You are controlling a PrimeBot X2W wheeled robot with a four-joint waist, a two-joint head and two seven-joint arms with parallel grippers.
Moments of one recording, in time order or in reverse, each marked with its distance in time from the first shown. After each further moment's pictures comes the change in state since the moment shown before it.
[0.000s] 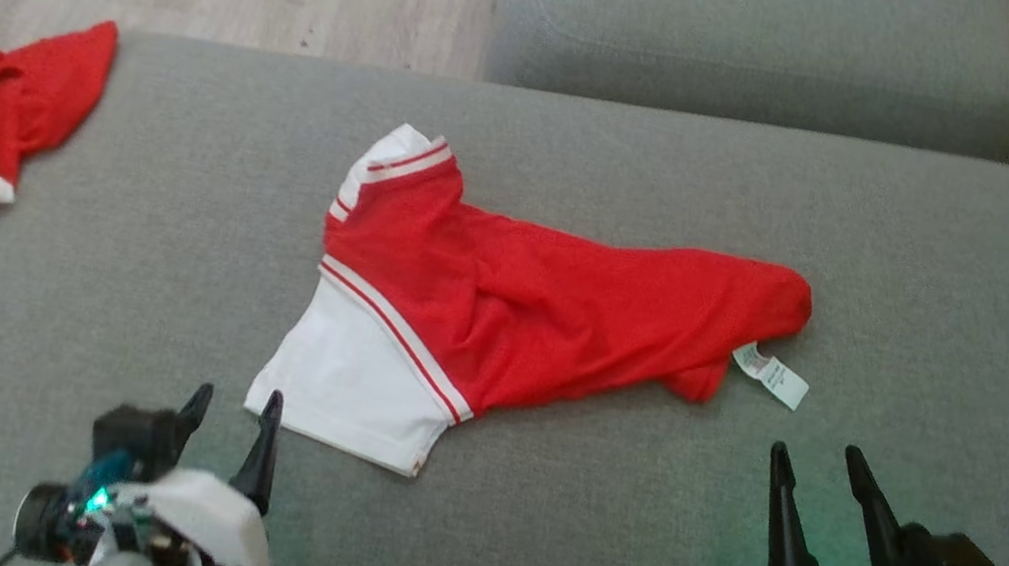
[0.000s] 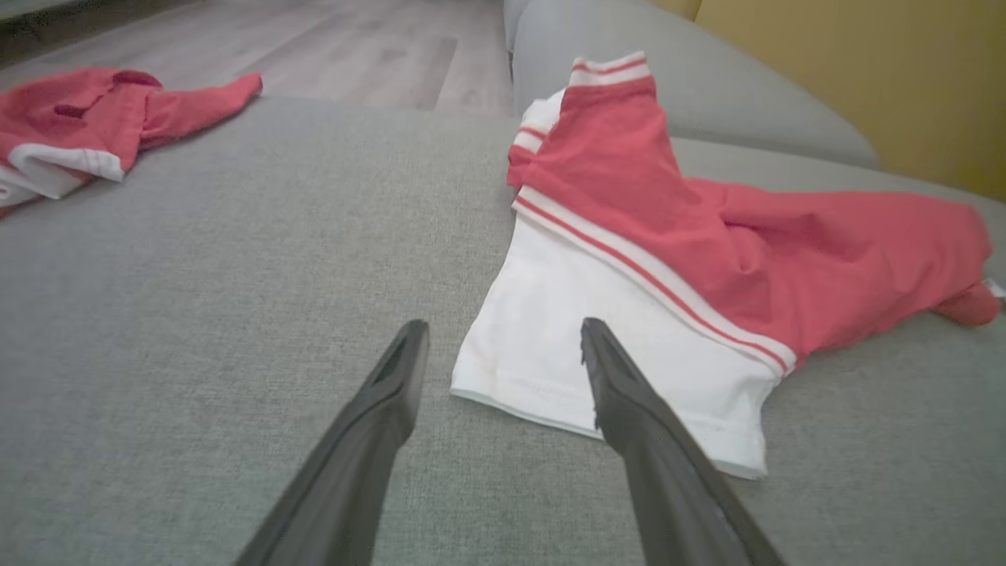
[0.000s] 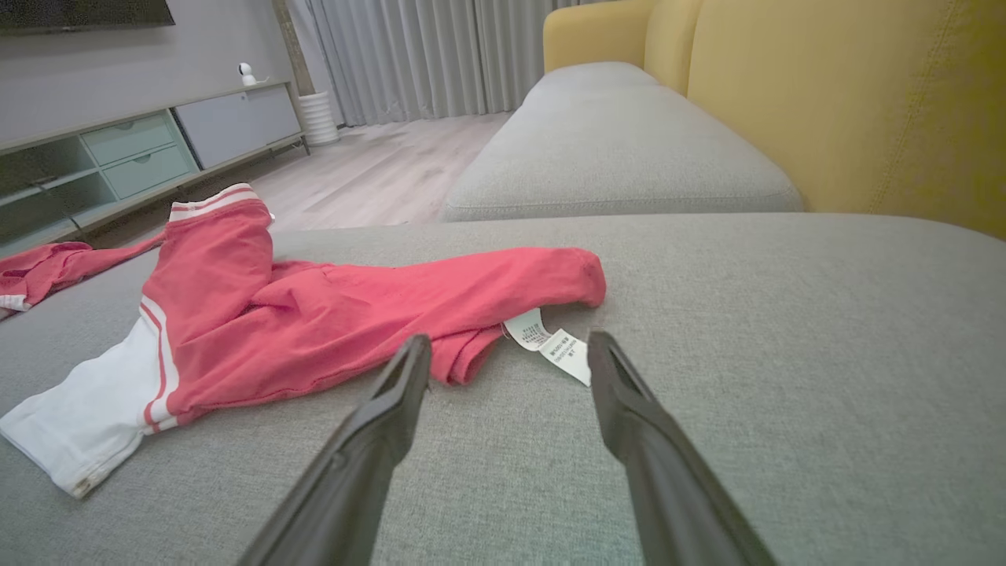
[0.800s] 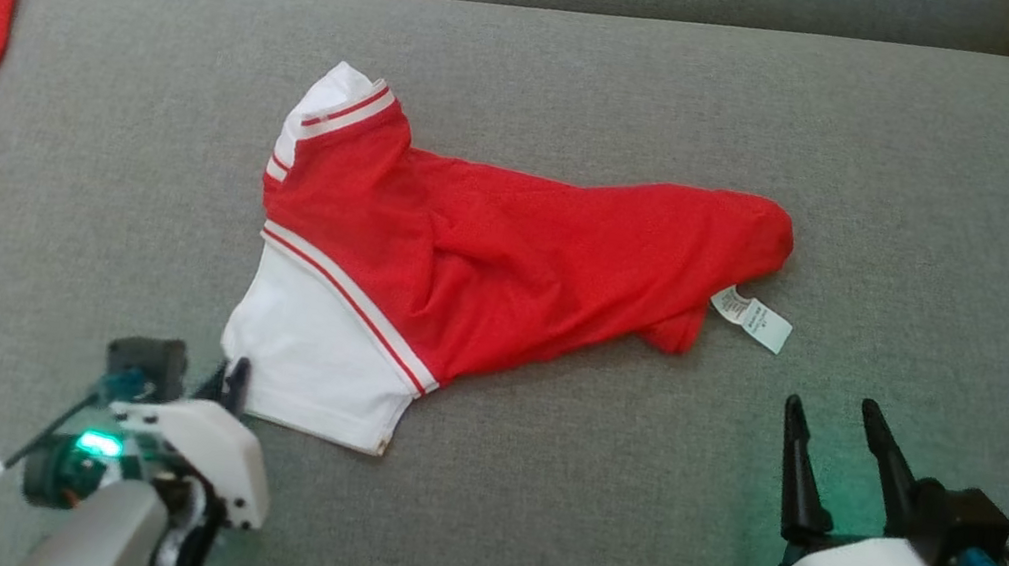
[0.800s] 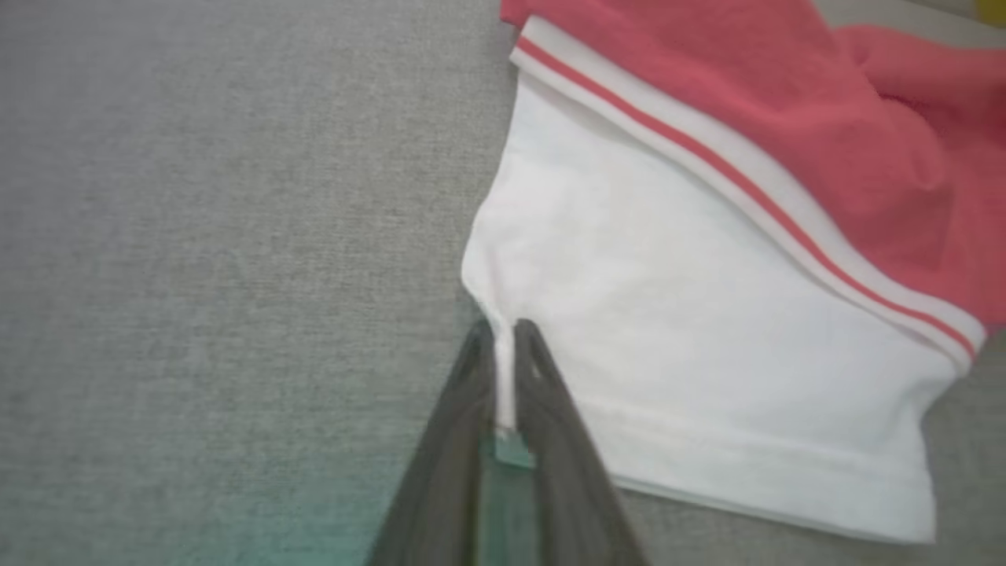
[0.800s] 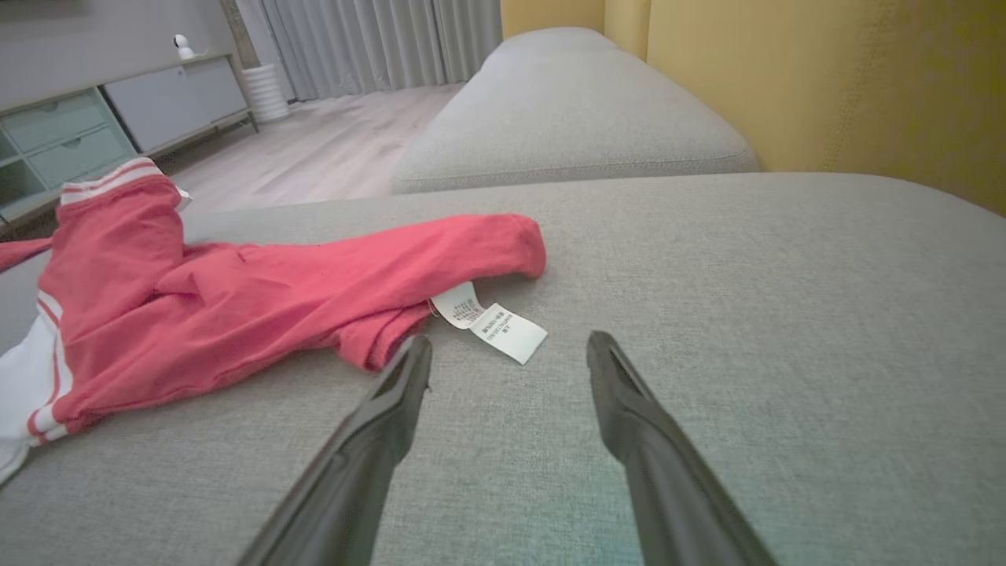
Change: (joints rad) left arm -0.221 -0.038 -0.020 0.310 -0.053 -0.084 0.112; right arm -0.080 0.000 -0.012 0.016 -0.016 0.000 0.004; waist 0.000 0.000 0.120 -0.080
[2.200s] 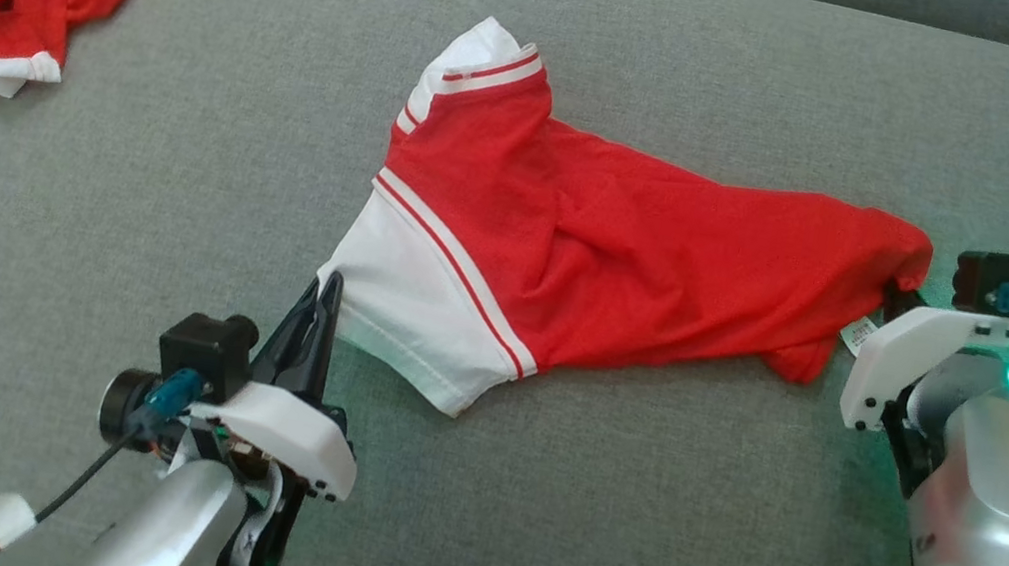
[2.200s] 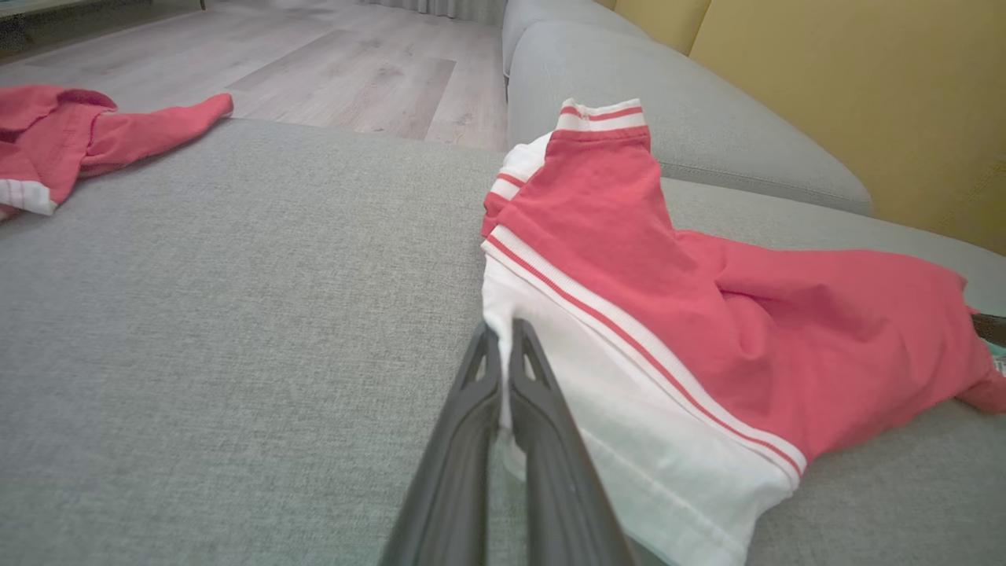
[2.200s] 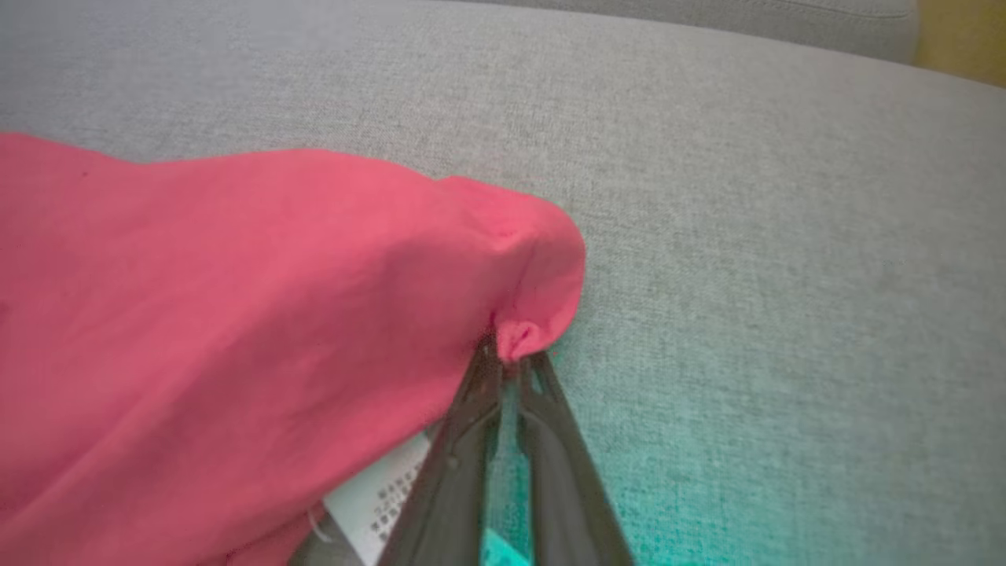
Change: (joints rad) left arm 0.046 -0.030 -0.053 -0.332 0.053 0.077 -0.179; right arm -0.636 -0.036 -0.277 0.722 -0.321 0.000 0.253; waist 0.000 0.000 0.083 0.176
